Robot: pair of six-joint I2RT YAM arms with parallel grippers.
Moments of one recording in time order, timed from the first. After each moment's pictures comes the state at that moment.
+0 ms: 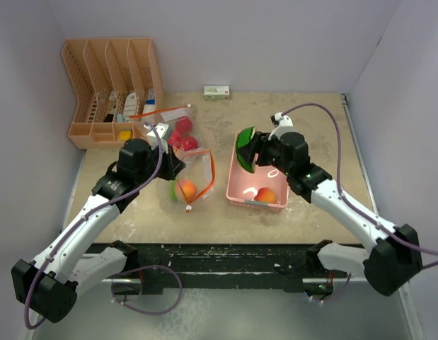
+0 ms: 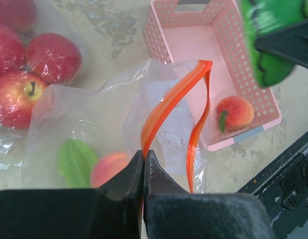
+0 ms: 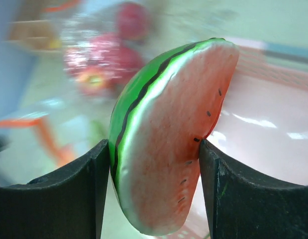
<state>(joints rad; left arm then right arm) -0.44 0.96 0.86 -0.33 0.20 -0.30 0.53 1.23 0.87 -0.06 0.07 0.50</state>
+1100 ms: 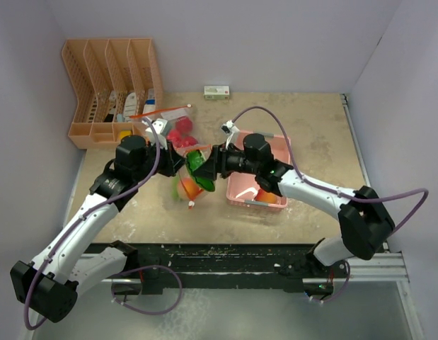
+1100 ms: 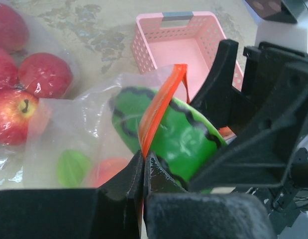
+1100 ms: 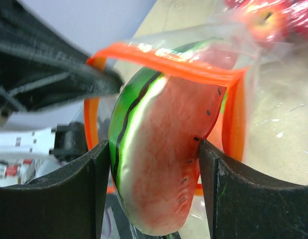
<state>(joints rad) -0.44 0.97 0.90 -0.32 0.24 -0.32 0.73 1.48 0.93 0.29 -0.51 0.63</state>
